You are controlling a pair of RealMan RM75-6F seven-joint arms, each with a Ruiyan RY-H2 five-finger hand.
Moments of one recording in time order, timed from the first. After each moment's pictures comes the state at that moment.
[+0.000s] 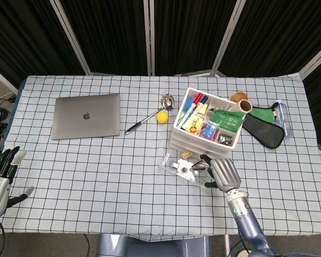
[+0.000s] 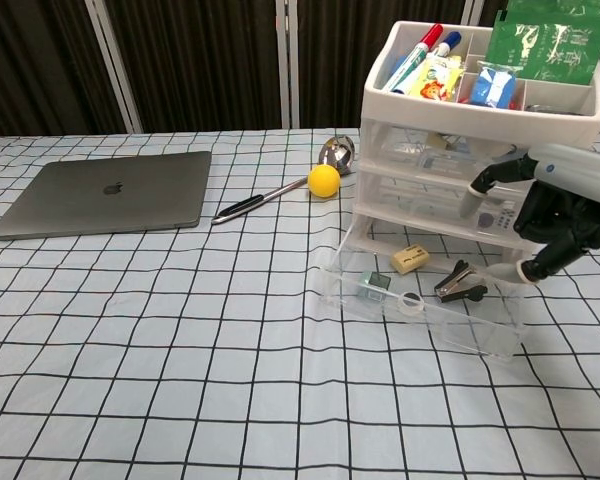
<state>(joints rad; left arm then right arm) -0.05 -1.15 -0.02 -1.64 1.64 1.62 0.08 0.48 -1.43 0.13 -1.88 -1.10 1.21 -0.43</state>
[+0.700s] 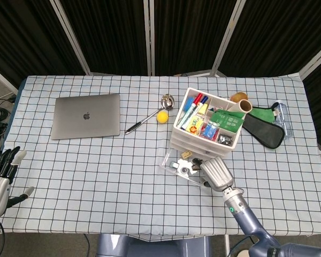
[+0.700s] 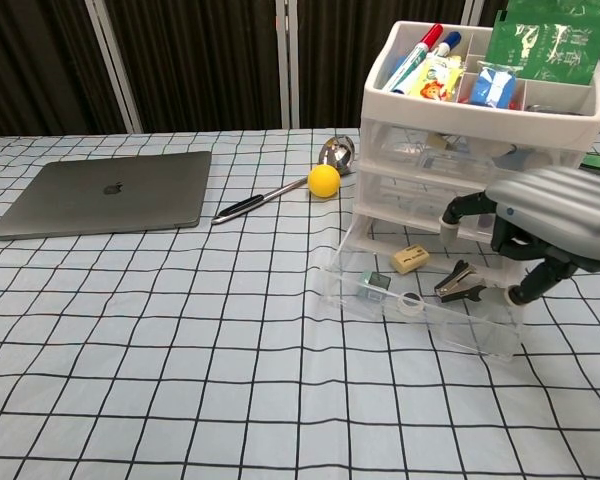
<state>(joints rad) -0.06 -1.15 -0.02 -1.64 1.64 1.61 0.07 0.53 -1.51 0.04 -1.59 -1.39 1.18 -0.45</state>
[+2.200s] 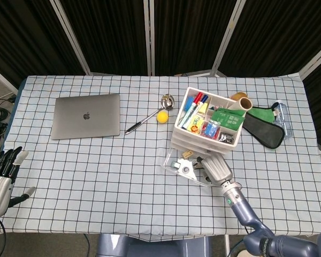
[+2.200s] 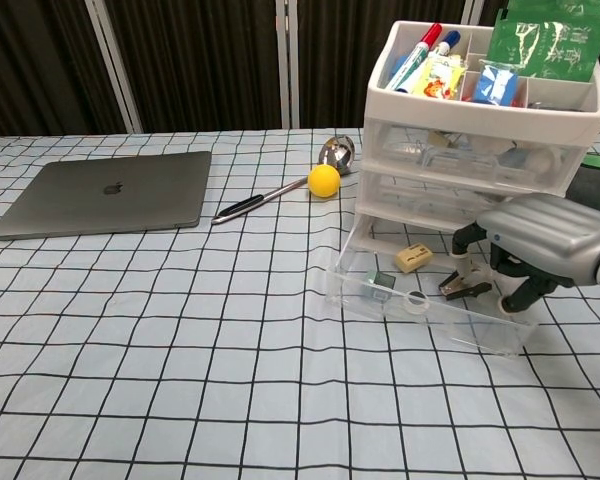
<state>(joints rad) -0.06 -1.15 -0.02 -1.64 1.64 1.60 0.08 0.55 -1.61 0.07 -1.37 -1.33 1.08 -0.42</state>
